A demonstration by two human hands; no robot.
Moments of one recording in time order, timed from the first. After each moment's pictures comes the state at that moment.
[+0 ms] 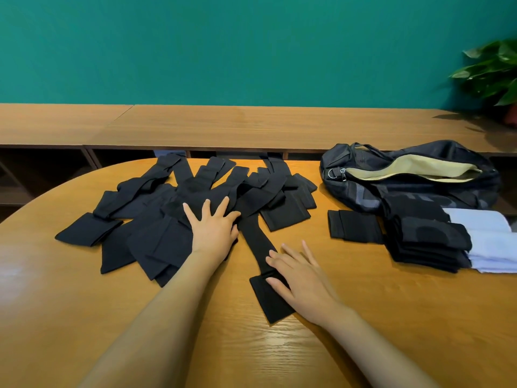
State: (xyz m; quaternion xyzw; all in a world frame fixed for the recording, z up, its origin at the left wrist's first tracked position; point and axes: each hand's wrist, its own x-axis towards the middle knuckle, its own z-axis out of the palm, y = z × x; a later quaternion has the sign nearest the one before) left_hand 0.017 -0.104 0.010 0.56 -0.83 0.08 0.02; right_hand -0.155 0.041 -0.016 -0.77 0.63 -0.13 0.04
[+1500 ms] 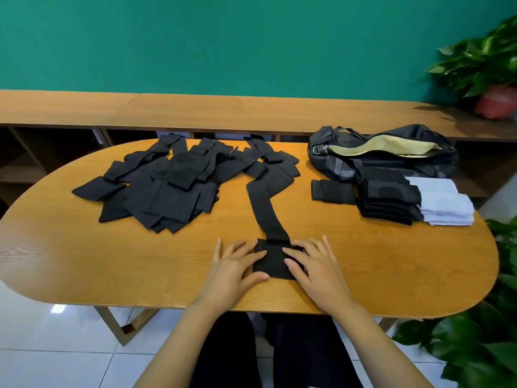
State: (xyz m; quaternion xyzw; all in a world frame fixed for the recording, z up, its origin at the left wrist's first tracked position) left_hand 0.052 0.089 -0.021 0.40 -0.89 -0.14 0.18; right_hand -0.157 0.159 -0.023 -0.70 0.67 -0.24 0.01
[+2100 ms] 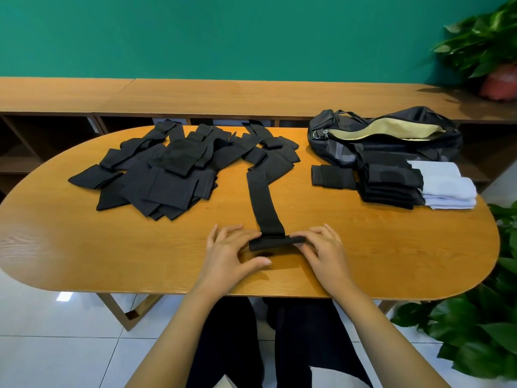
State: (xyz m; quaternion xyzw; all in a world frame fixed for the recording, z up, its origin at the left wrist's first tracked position) left_hand 0.056 0.091 -0.020 0.41 -0.85 -0.18 0.27; right_hand -0.162 0.163 -0.022 -0.63 0.68 -0.38 0.06
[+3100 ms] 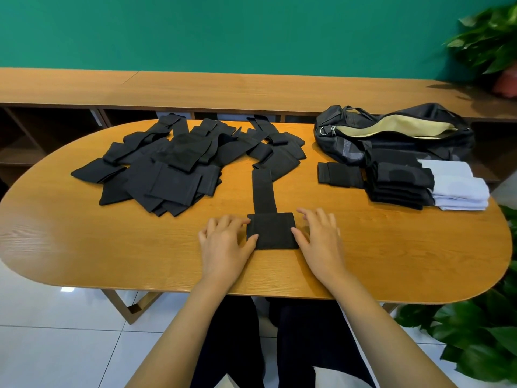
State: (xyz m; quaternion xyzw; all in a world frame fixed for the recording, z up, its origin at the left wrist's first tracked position) left_hand 0.045 0.084 -0.014 0.55 -0.77 -0.09 0.31; right_hand -0.145 0.131 -0.013 -0.58 0.76 -0.29 0.03
